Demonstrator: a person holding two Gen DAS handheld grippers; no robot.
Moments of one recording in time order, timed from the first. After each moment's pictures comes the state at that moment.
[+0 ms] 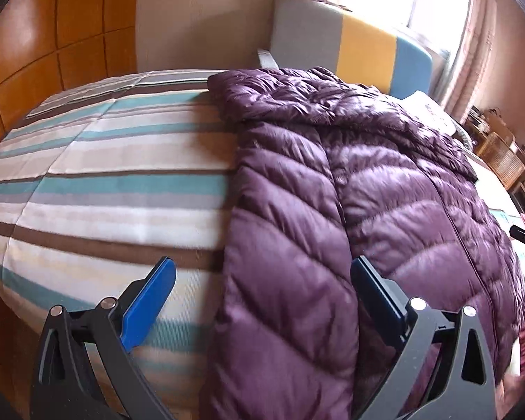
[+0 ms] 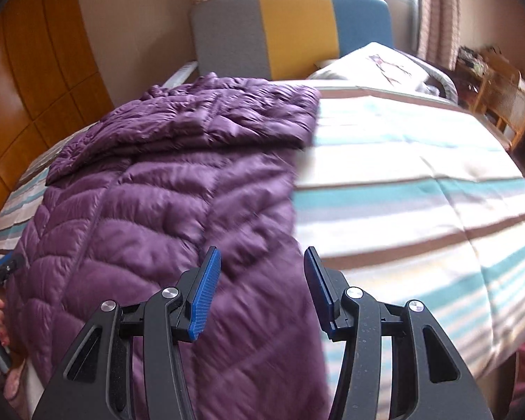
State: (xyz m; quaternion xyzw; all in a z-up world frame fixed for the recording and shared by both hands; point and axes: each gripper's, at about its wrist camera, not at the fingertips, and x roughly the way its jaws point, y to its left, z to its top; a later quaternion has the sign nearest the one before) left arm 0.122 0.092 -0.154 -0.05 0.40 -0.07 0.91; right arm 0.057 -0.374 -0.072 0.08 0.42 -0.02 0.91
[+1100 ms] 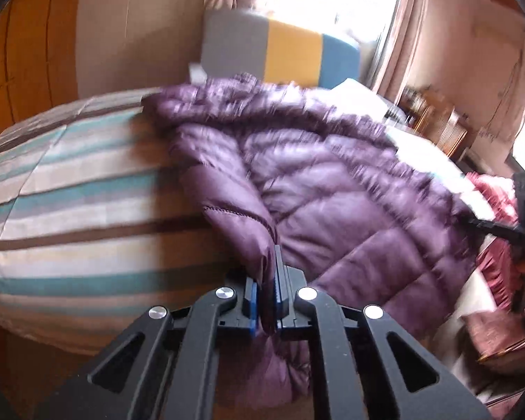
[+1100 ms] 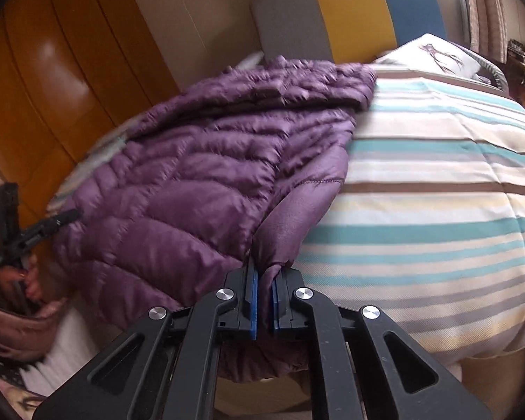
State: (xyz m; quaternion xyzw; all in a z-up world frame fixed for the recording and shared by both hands) left arm 0.057 0.083 -0.120 -0.03 0.36 -0.21 0.91; right arm -0.015 -0.362 -0.076 0.11 0.40 0.14 0.90
